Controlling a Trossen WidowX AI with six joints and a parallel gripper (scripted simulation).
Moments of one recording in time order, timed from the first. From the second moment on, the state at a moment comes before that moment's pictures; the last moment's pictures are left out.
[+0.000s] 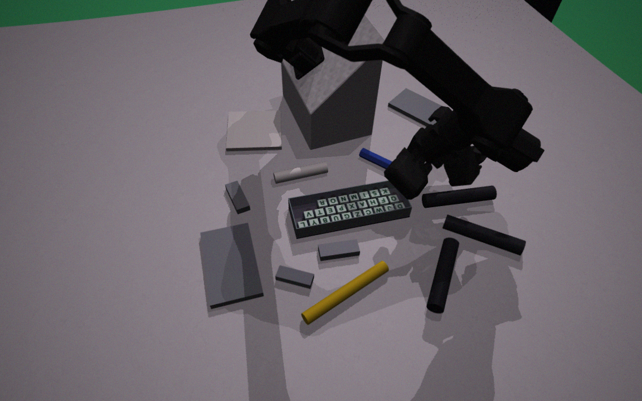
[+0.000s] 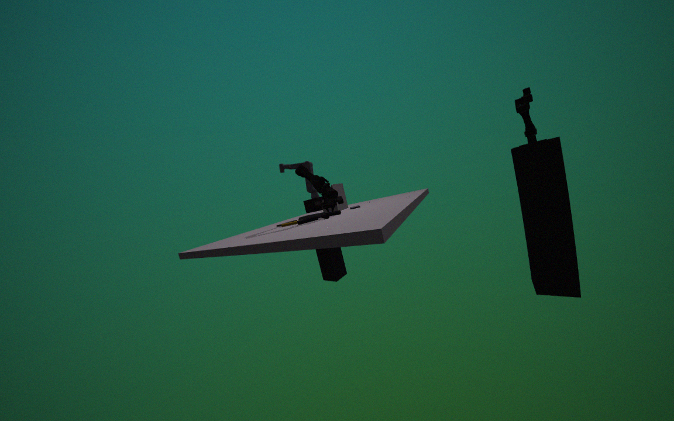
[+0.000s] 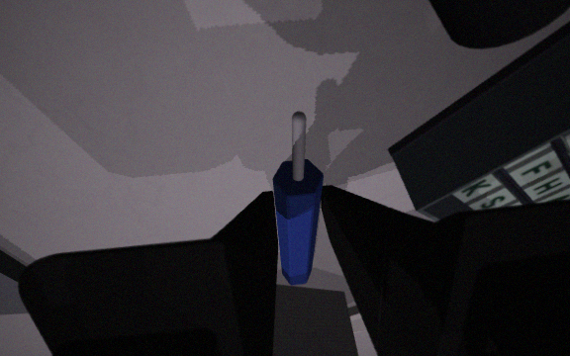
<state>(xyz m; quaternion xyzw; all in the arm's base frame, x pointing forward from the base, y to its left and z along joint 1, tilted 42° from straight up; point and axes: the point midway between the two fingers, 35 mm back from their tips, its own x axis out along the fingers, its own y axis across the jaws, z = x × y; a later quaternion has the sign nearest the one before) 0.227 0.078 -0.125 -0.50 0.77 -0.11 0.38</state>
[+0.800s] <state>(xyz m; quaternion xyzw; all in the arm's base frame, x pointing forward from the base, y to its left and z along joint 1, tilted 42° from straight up) 0.197 0.139 -0.114 -0.60 0.74 -0.03 0.31</state>
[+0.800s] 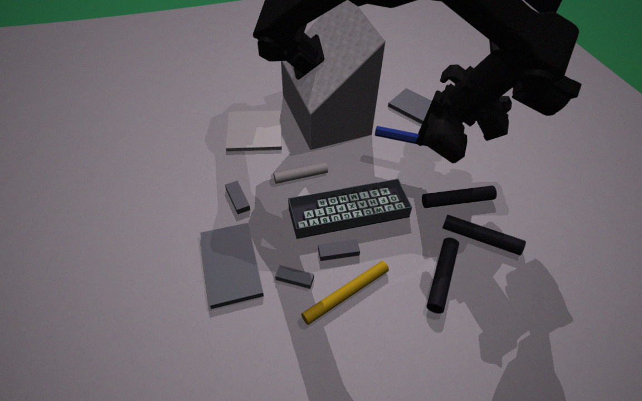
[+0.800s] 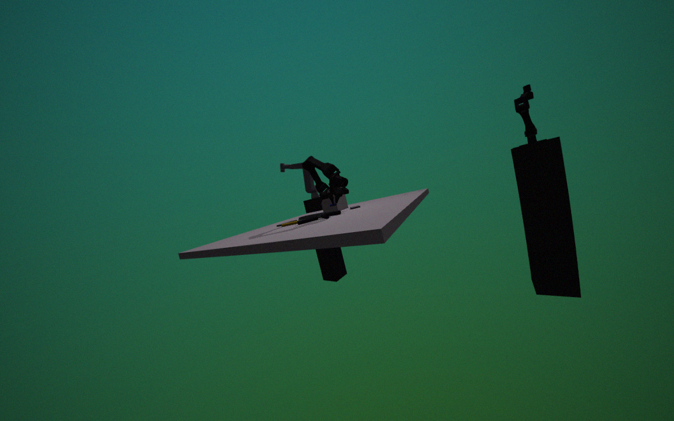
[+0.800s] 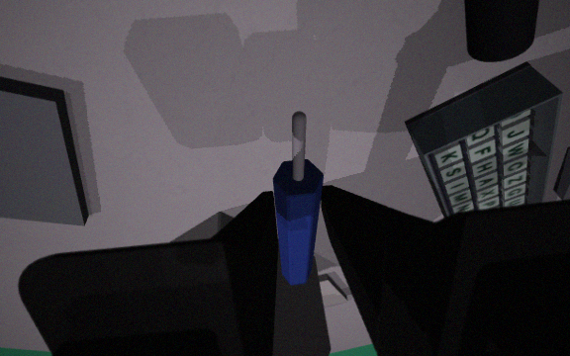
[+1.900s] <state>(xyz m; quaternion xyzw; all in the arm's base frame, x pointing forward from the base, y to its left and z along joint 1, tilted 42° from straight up) 0.149 0.170 -0.171 -0.73 0.65 0.09 0.17</state>
